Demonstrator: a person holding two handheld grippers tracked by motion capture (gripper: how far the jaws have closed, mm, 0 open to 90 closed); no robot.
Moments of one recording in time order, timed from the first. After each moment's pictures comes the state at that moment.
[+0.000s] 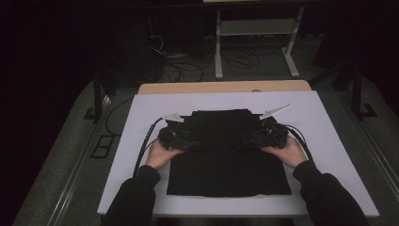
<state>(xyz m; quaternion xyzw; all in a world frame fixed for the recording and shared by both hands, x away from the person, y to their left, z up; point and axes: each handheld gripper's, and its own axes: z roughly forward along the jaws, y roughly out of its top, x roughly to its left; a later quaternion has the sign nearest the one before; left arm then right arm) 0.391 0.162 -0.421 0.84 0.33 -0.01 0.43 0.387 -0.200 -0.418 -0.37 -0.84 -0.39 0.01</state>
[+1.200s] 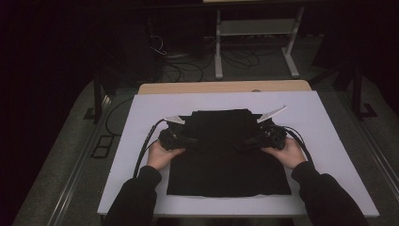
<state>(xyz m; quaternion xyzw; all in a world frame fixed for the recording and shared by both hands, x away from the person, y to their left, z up) 0.392 0.163 -0.428 0.85 0.33 -0.03 0.41 0.386 -0.197 -0.423 -0.35 -0.86 -0.37 0.03</state>
